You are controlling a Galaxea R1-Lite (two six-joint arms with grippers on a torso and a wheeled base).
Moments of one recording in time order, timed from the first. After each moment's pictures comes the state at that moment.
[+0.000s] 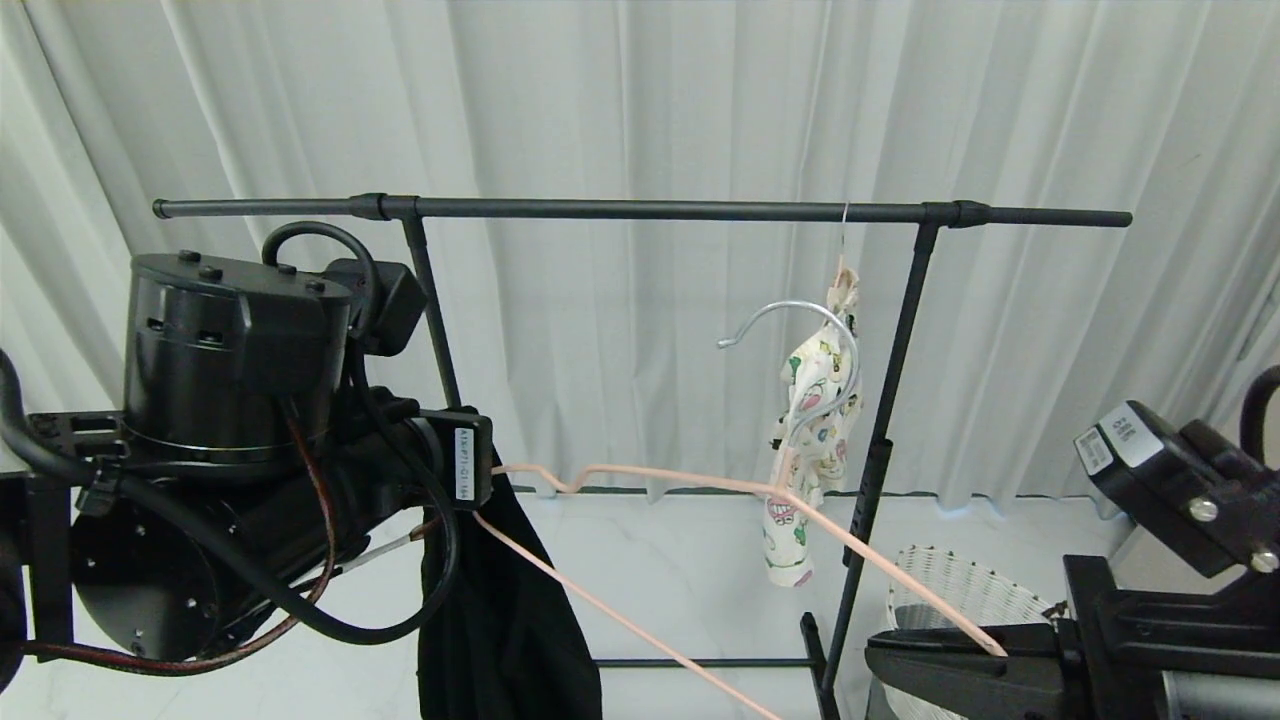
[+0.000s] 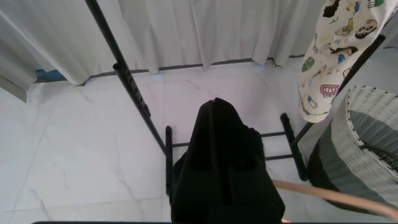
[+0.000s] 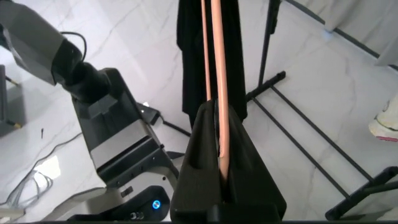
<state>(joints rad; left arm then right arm) -0.64 1.44 -0.85 -0.13 0.48 -0.14 1.07 1.23 -0.69 -0.16 0.12 0.25</state>
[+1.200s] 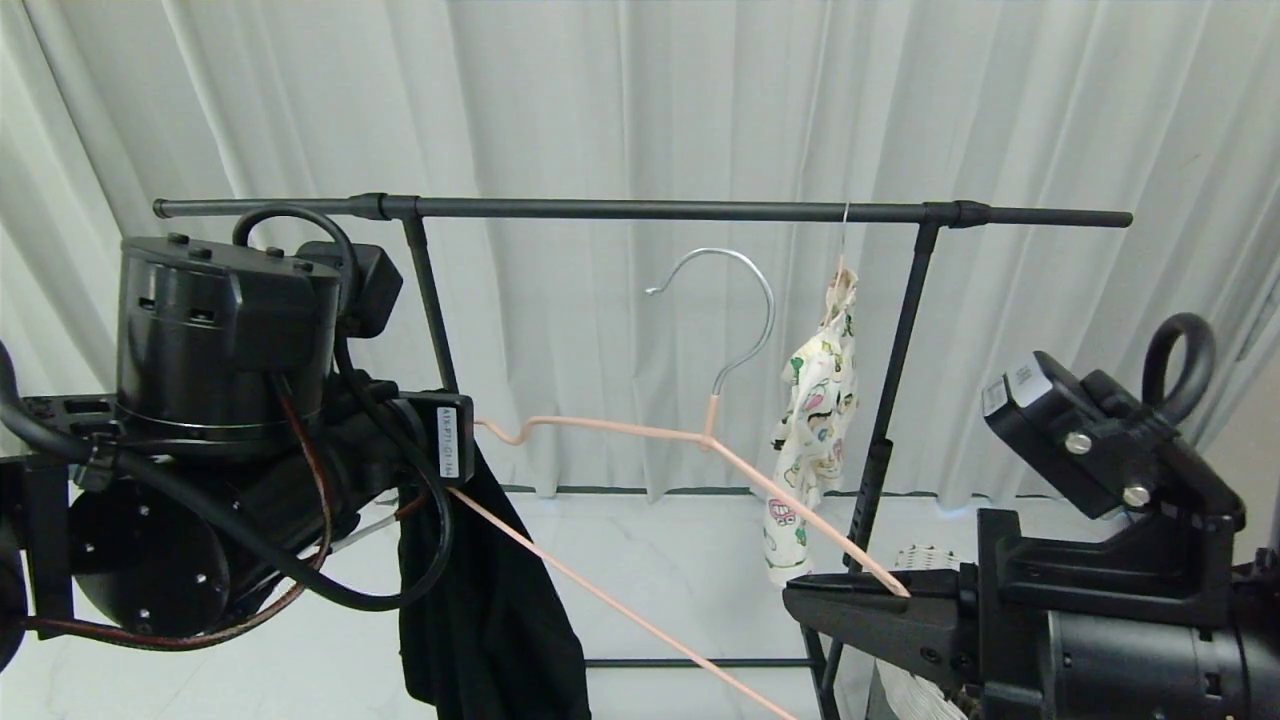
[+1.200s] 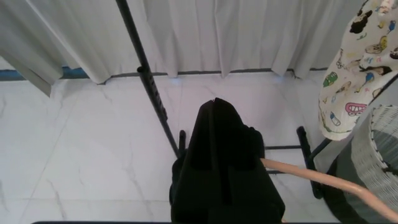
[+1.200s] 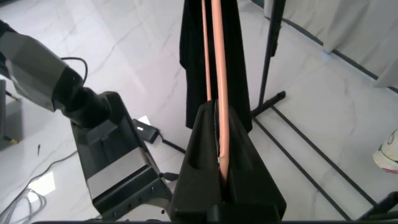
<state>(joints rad) -0.62 1.44 -0.87 -0.13 0.56 -0.14 1.09 1.35 -0.76 -0.29 0.10 0.25</state>
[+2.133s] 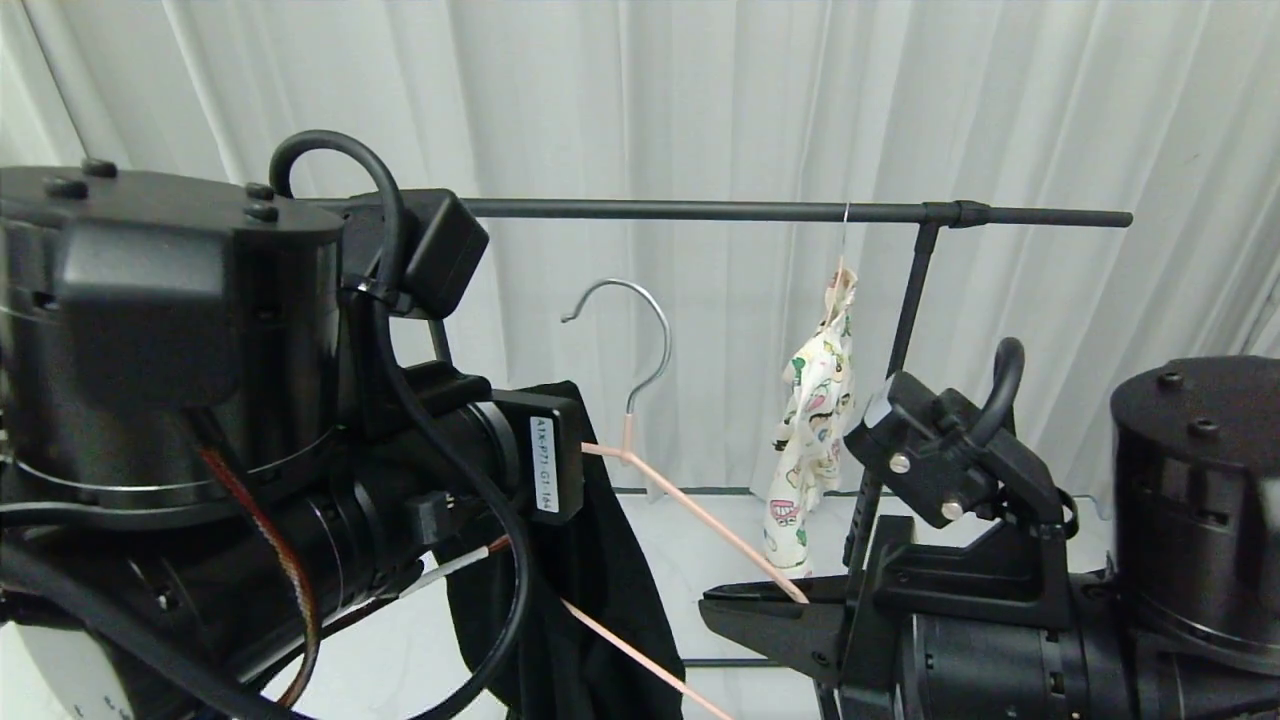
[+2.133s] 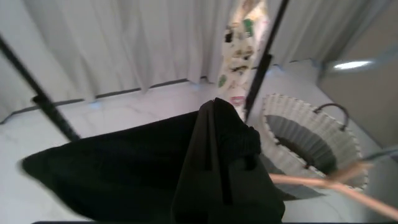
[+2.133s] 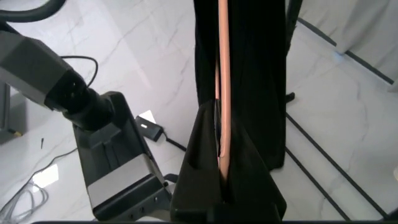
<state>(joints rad) -0.90 1.43 -0.96 -0.13 0.48 -0.21 1.13 1.49 -0.82 -0.35 0.10 0.25</state>
